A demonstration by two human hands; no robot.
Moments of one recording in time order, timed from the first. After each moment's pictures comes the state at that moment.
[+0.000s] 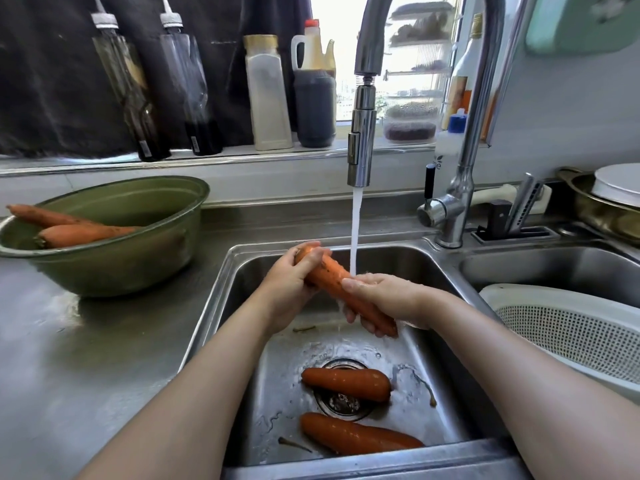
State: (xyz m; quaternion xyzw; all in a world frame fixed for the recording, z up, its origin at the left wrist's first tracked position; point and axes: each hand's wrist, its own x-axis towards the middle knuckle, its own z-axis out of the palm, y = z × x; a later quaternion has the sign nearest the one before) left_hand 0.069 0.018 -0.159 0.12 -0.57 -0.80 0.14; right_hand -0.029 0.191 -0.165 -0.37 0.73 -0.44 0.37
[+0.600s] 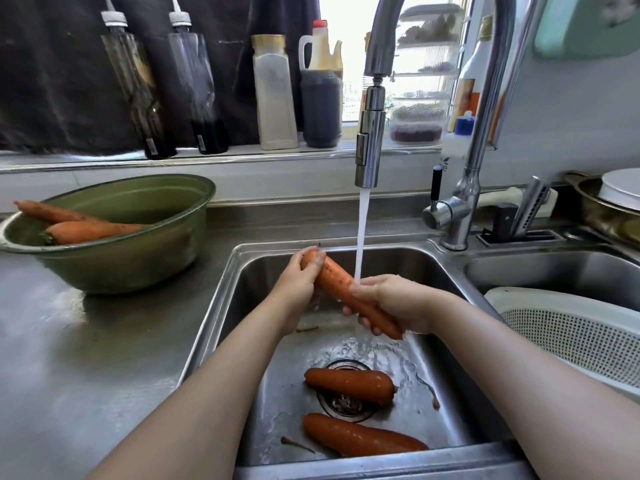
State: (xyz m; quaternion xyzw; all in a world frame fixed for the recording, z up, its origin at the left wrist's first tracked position) left_hand 0.061 0.017 -0.173 0.19 -0.67 -0.70 0.15; right_hand -0.026 0.187 -0.165 -0.25 0.71 -0.51 0.42
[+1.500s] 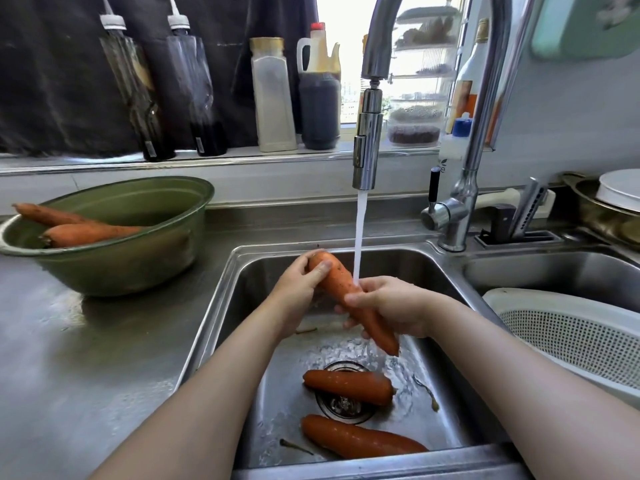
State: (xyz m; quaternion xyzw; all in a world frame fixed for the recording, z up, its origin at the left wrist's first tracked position) left_hand 0.066 0.020 -0.173 0.15 -0.68 -0.71 0.13; right_hand -0.019 0.188 -0.164 -0.25 0.70 -0.52 0.42
